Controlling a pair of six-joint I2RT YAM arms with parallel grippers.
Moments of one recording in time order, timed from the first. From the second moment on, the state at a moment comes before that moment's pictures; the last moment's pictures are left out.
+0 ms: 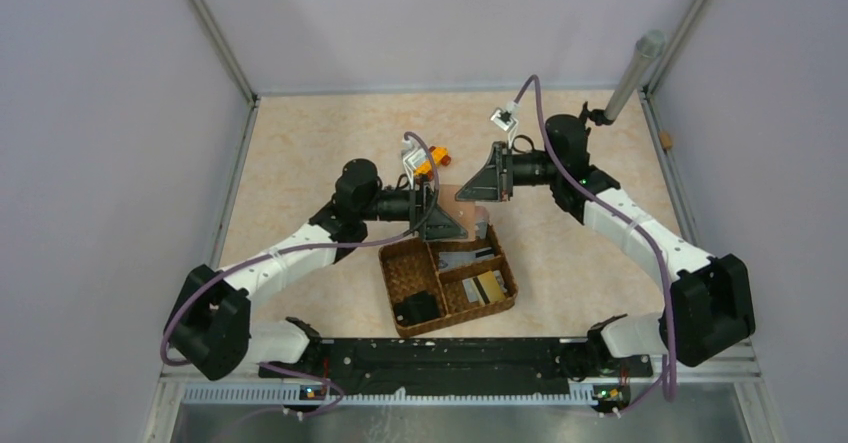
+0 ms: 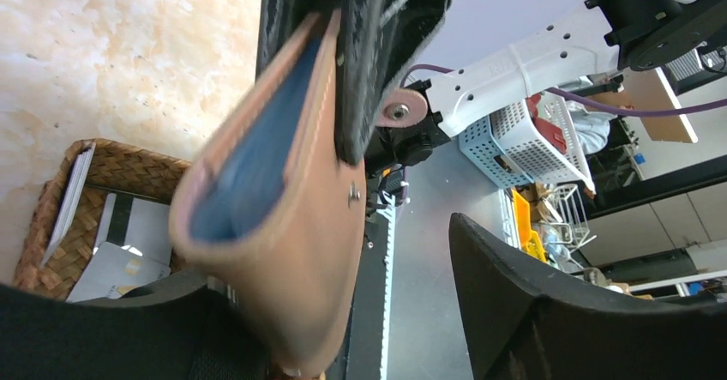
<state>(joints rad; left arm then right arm) -0.61 1.30 0.77 0.42 0.94 -0.72 0.44 1.34 1.01 0.05 -1.04 0.52</state>
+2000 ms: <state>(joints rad) -0.56 1.26 0.72 0.20 0.61 -0.75 0.45 1.26 0.99 -0.32 -0.55 0.28</state>
